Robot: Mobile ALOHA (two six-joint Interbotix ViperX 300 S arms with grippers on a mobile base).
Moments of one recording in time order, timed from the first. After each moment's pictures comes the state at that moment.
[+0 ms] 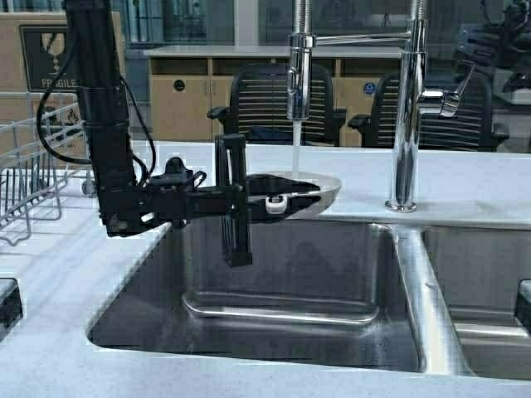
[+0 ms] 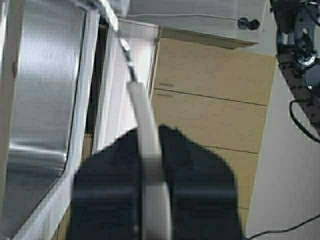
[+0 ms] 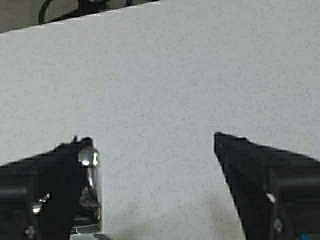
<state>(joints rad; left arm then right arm) -0.52 0.75 0.74 0.71 -1.56 -1.75 -0.15 0.26 0.40 0.01 -0.24 0.20</state>
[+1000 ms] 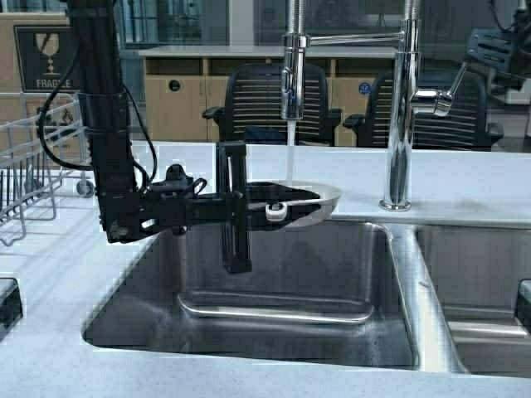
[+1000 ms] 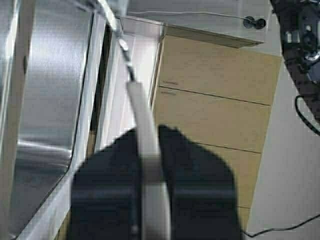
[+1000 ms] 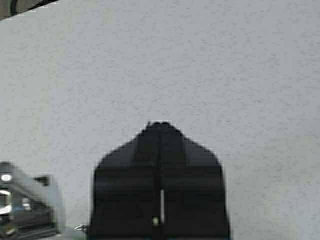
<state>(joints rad) -0.53 0.77 0.73 0.71 -1.56 -1.76 -0.12 0.30 0.34 0.02 -0.11 0.27</state>
